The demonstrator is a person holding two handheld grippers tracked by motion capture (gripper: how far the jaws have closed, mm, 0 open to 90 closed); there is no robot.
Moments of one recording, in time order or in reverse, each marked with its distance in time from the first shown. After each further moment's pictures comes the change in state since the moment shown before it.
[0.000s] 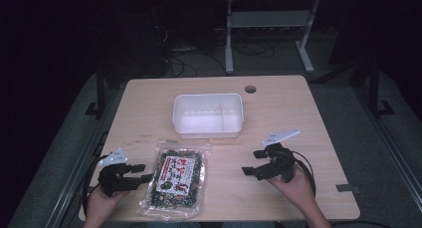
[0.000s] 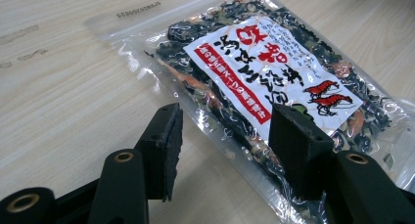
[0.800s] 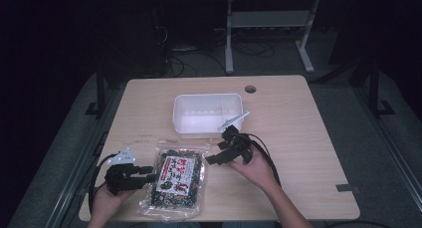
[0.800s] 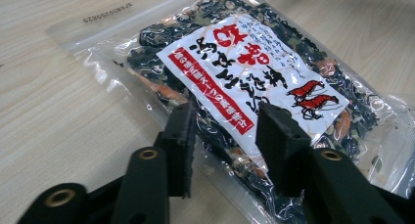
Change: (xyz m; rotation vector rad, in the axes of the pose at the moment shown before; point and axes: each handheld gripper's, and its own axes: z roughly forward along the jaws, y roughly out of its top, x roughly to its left) left arm -0.008 0.007 0.013 0.029 -0.041 0.045; right arm 0.020 0.077 0.082 0.123 0.096 -0.008
